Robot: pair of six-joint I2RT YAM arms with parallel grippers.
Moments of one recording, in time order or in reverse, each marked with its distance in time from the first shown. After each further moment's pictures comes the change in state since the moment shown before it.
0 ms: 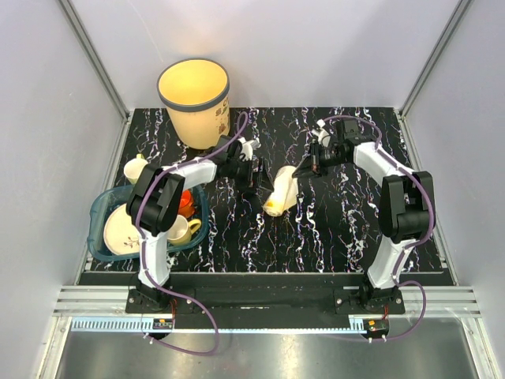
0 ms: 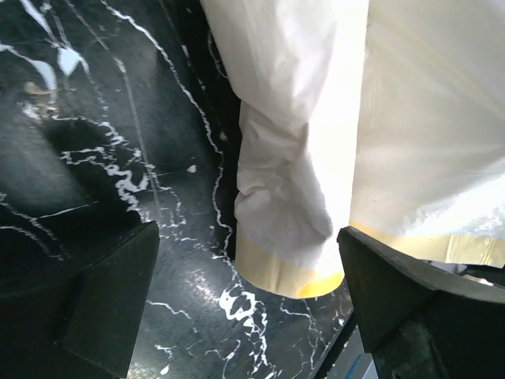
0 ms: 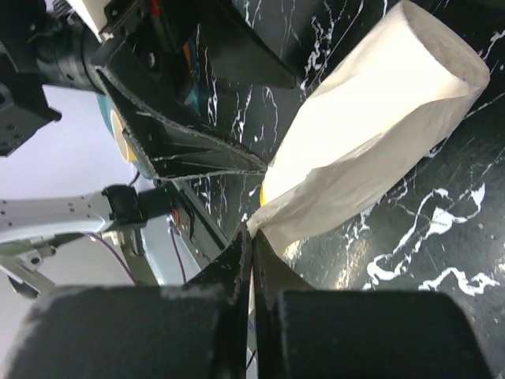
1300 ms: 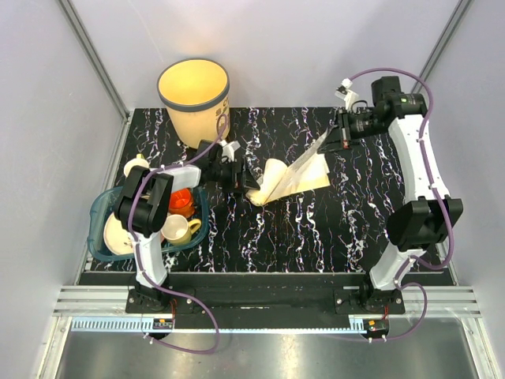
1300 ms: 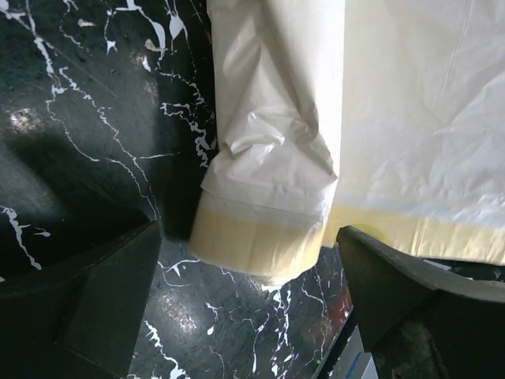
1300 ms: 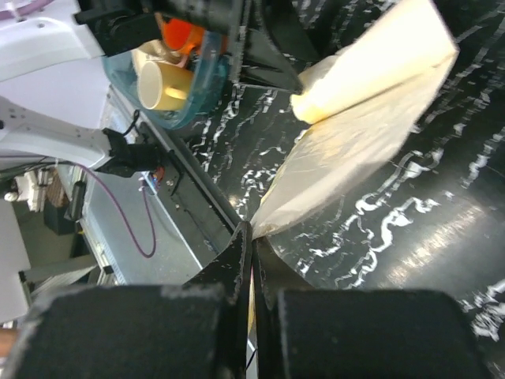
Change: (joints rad) left arm 0.124 -0.060 -0.198 0.214 0.105 -0.071; right arm -0.081 -0.087 0.621 -0.812 0.006 -0.477
